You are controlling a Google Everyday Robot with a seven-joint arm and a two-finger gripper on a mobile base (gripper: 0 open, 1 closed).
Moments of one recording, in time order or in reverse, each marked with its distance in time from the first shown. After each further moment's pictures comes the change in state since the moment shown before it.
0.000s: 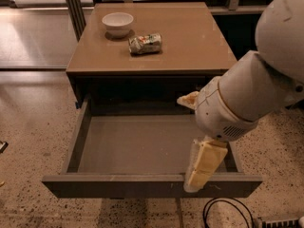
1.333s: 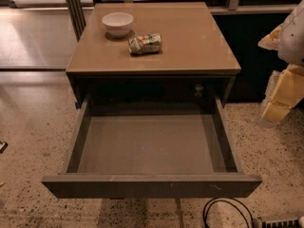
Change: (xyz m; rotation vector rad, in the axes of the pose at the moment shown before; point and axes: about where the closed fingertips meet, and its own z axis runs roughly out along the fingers) arm 0.087 -0.079 -0.137 0.200 0.257 0.201
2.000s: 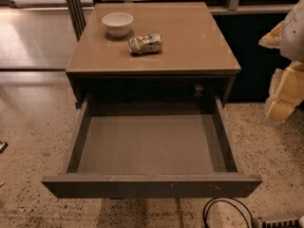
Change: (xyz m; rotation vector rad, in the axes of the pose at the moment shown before) arm 0.003 -0.001 -0.005 -0.012 0.024 -0.020
